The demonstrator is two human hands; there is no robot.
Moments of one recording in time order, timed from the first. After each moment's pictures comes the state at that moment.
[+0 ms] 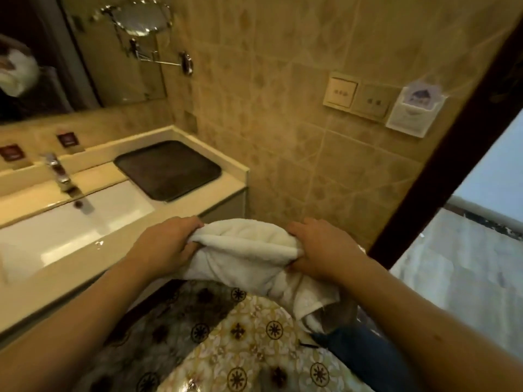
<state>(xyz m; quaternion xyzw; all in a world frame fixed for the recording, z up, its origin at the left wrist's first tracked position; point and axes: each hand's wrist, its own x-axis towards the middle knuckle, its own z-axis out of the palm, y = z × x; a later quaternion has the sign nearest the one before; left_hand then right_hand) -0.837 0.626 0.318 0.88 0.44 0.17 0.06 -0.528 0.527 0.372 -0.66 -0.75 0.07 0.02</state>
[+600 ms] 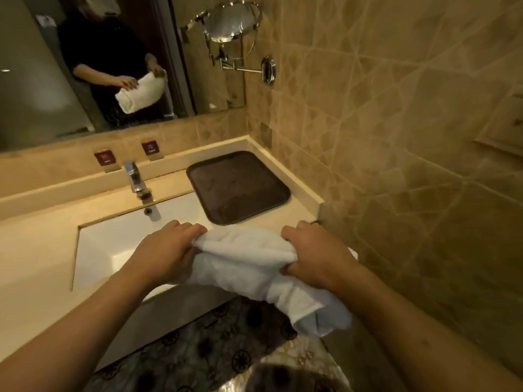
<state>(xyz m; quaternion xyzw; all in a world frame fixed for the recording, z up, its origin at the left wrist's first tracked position) -0.896 0.772 0.303 0.79 0.60 0.10 -0.05 -0.584 0.780 0.336 -0.52 -0.85 0.08 0.05</state>
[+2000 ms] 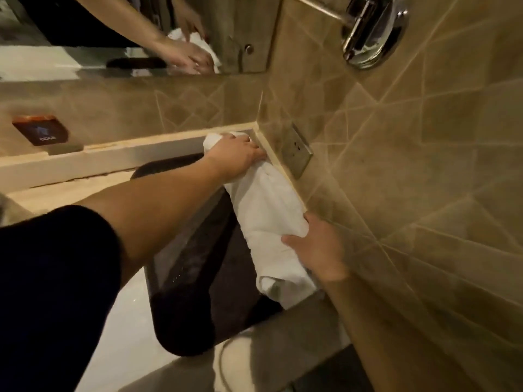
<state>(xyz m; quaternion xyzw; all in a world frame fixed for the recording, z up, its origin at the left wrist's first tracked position) -0.895 1.402 0.225 0.86 0.50 0.00 -0.05 -0.666 1.256 0.218 -0.71 -0.64 0.28 0.11</state>
